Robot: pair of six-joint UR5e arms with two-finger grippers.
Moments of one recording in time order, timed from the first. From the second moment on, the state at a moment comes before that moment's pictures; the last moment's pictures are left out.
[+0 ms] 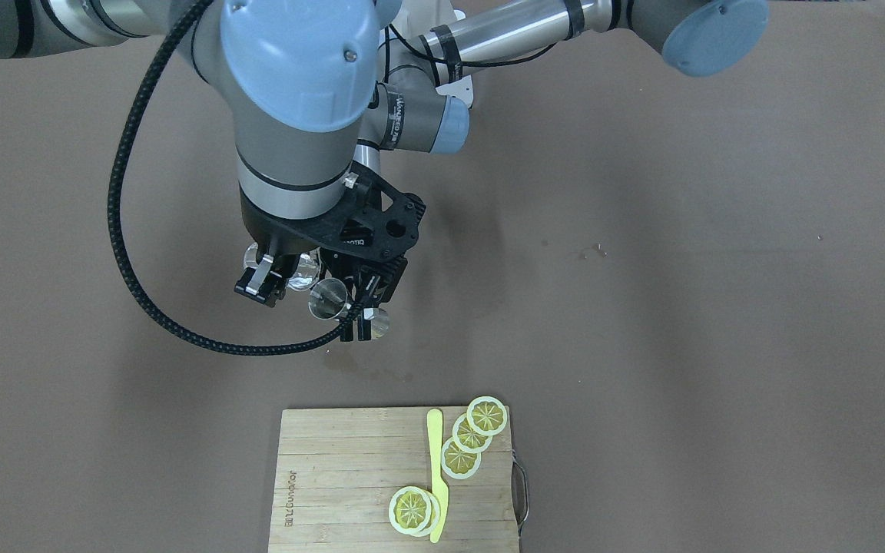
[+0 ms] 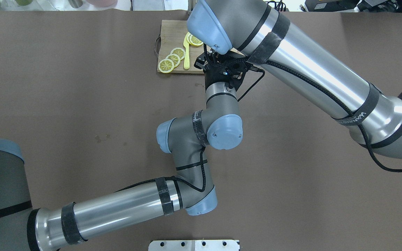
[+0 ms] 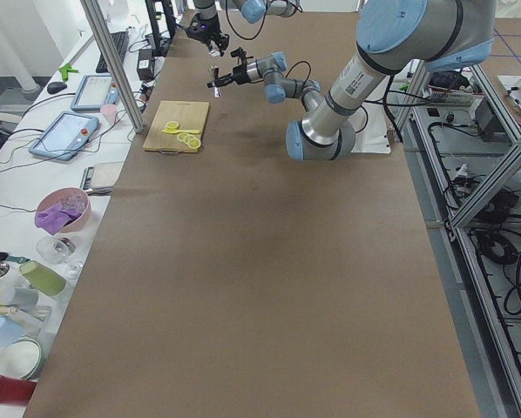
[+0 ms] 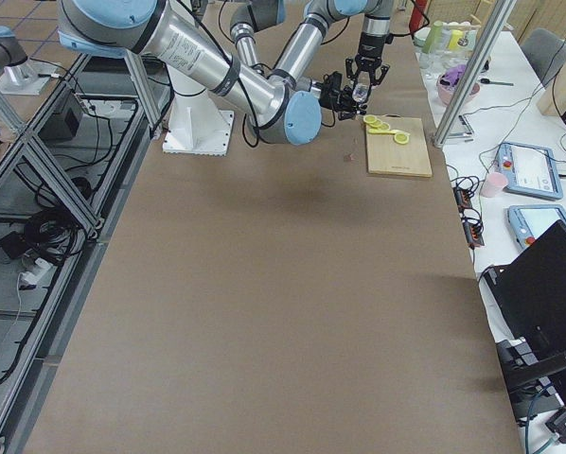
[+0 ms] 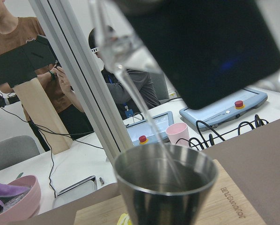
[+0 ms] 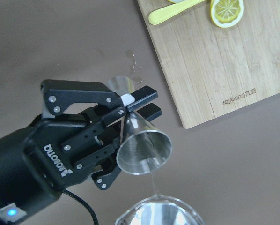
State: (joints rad) left arm -0.39 -2.63 -1.11 -2.13 -0.64 -0.77; right arm 0.90 -0.41 1.40 -2.23 2.01 -0.42
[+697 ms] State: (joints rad) left arm -0.39 -2.63 -1.12 -2.18 -0.67 -0.78; right arm 0.99 -0.66 1.70 -2.06 2.07 -0.34
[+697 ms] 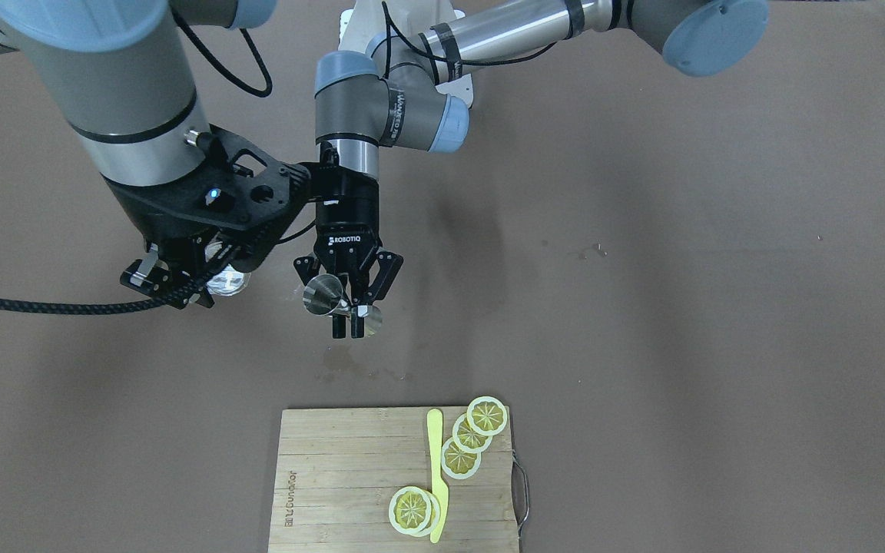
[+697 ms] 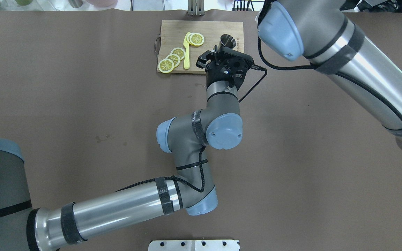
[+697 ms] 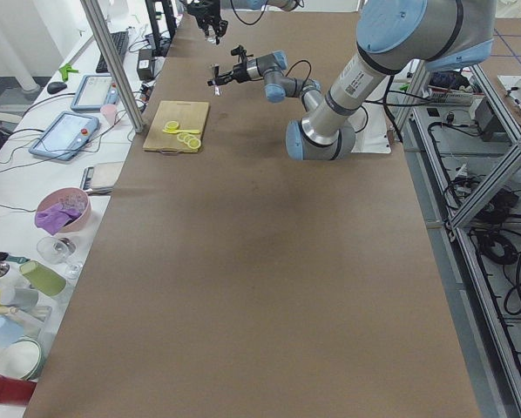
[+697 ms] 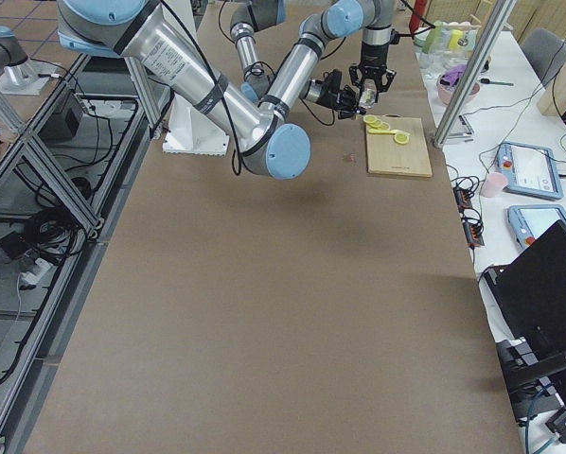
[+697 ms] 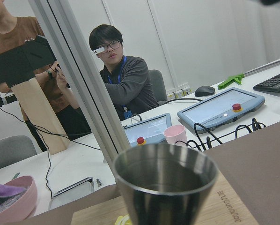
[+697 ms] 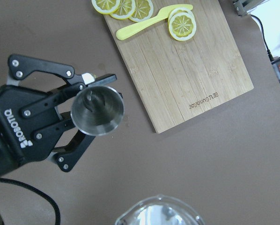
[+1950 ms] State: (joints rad) left arm -0.43 -2.49 -1.33 -2.27 -0.80 -0.78; right arm 1.10 -1.31 1.84 -1.16 2.17 0.01
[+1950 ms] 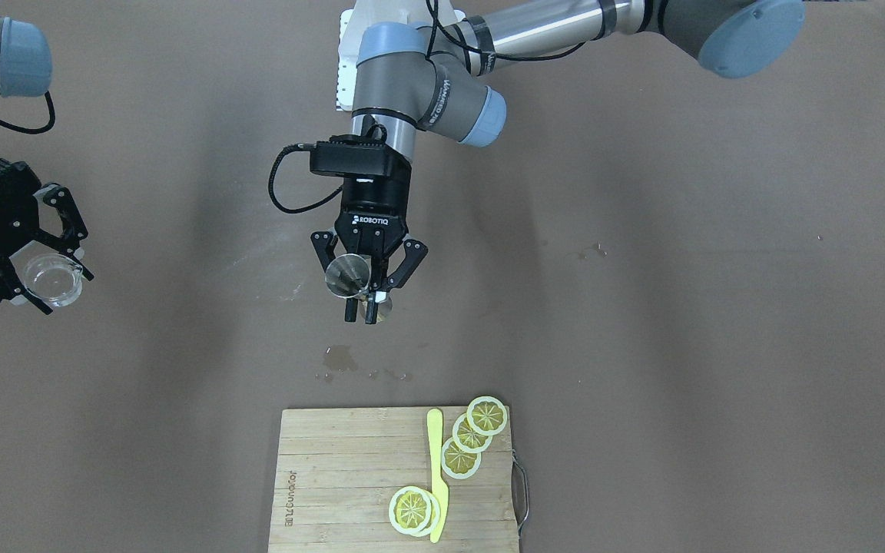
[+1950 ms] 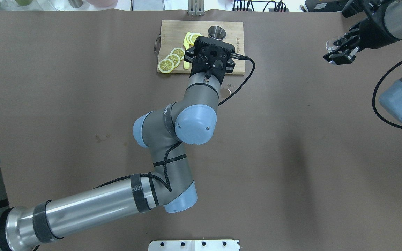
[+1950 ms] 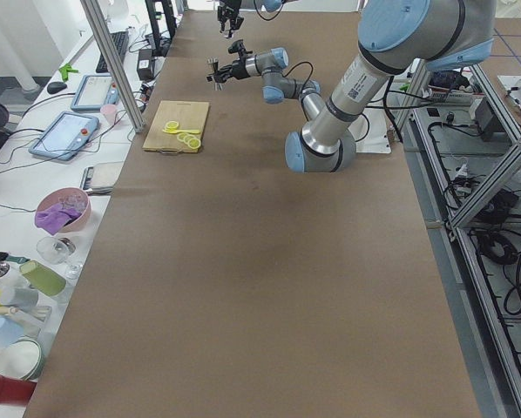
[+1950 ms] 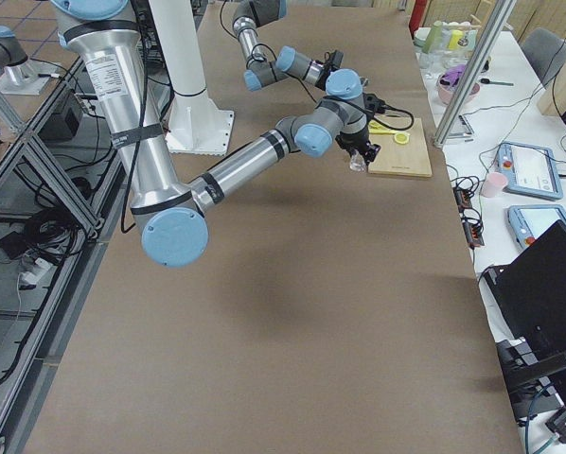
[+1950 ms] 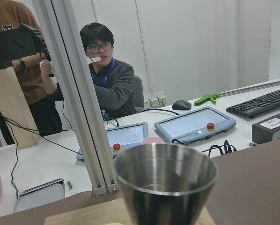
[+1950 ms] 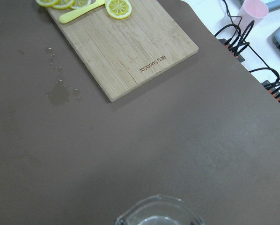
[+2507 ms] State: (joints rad) left arm -0.45 -2.29 -1.56 -2.29 -0.88 -0.78; right arm 1.10 -1.46 1.64 -0.63 2.15 0.17
